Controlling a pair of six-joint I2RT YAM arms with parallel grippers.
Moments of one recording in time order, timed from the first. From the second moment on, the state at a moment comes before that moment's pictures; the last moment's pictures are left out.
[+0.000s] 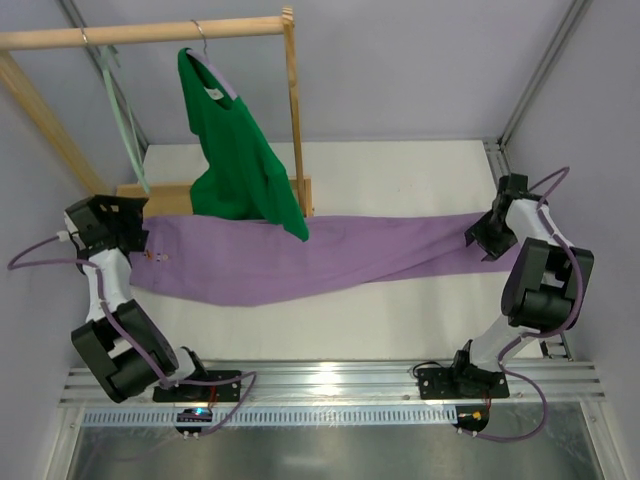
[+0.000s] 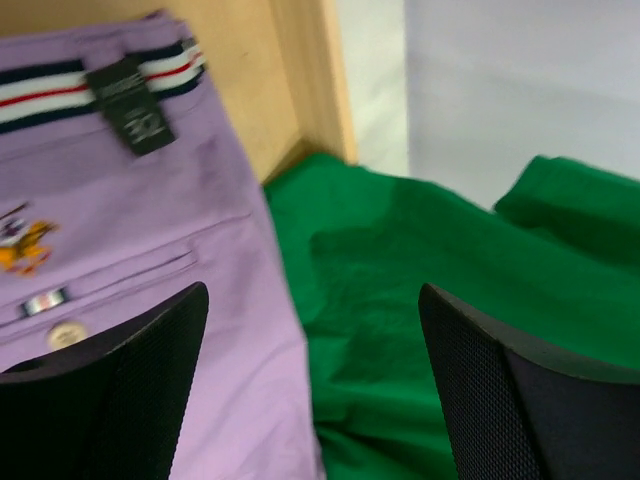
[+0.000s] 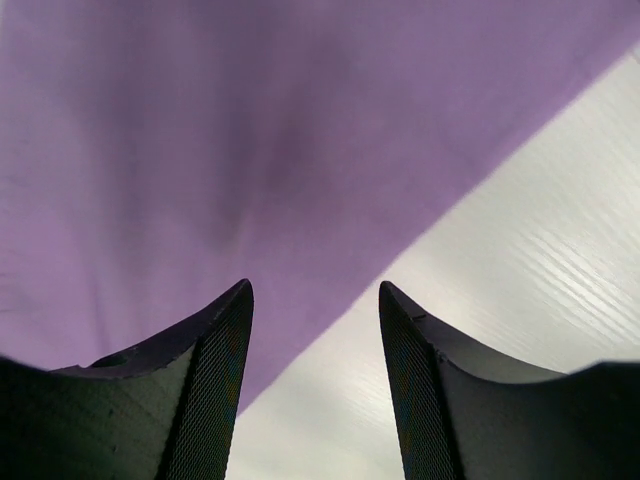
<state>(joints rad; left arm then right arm) 0.56 1.33 0.93 -0.17 0.25 -1.10 -0.27 1.69 1.22 -0.78 0.09 0.63</state>
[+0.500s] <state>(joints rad) 0.58 1.24 0.80 -0.40 0.21 -0.95 -0.41 1.62 1.00 -0.68 0.06 0.65</state>
